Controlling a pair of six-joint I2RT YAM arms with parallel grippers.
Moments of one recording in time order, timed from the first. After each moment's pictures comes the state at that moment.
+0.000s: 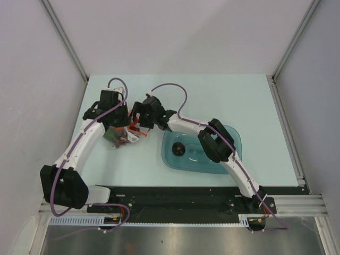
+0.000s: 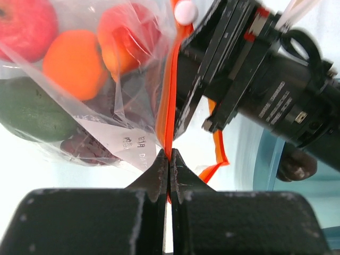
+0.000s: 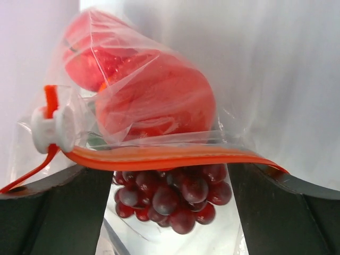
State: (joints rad) left arm -0.18 1.33 1.15 -0.71 0.04 -0.29; right arm 0.86 2.42 1.97 -0.09 -0.11 0.97
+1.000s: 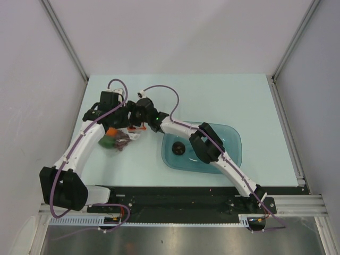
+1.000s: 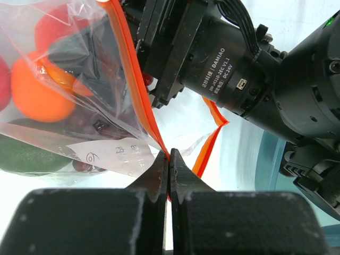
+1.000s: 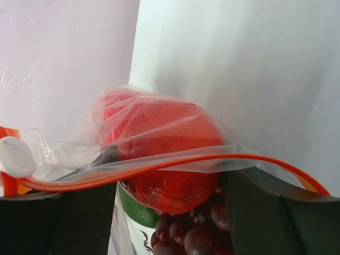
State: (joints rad) left arm -0.19 1.30 1.13 -0.71 0.04 -0.29; right arm 0.90 2.64 2.23 0.08 -0.17 1.05
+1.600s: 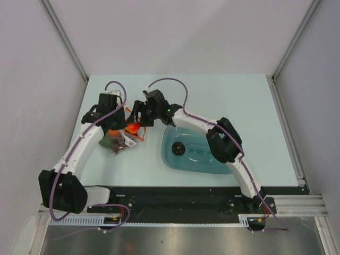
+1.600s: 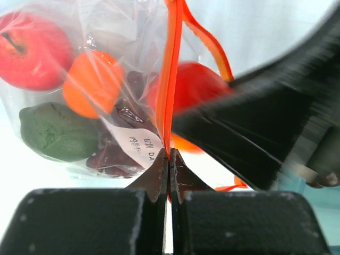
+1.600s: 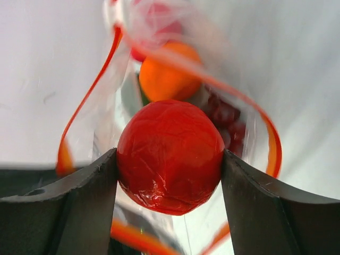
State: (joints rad) left arm -0.17 1.27 1.10 -0.71 -0.06 -0.26; right arm 0.85 2.34 1.97 -0.17 -0.33 0.89
